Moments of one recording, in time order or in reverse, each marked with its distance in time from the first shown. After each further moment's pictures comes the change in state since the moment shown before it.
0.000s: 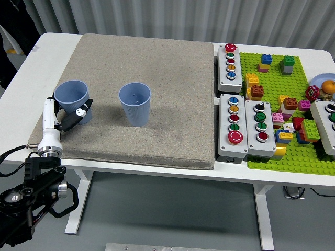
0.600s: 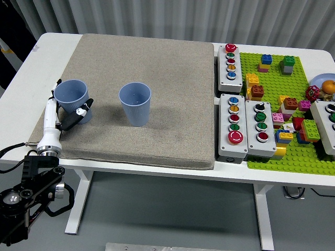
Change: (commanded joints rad) left arm 0.013 0.002 -0.037 -0.003 0.104 -0.036 0.063; right arm -0.007 0.000 -0.005 0.000 0.001 0.002 -0.001
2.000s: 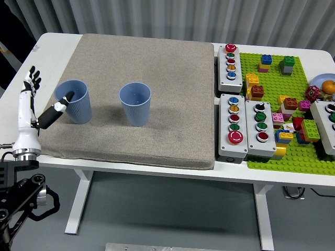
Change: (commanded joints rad) left arm 0.198 0.057 -0.273 -0.403 0.183 0.036 0.051; right arm 0.005 -0.004 0.010 0.000 -0.005 0.002 0.001
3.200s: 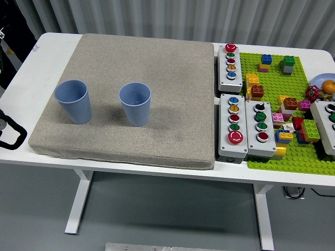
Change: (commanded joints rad) left arm -0.299 0.201 -0.089 0.119 -0.712 -0.321 0.096; right arm 0.012 -0.007 -0.016 0.000 0.037 -0.003 0.009
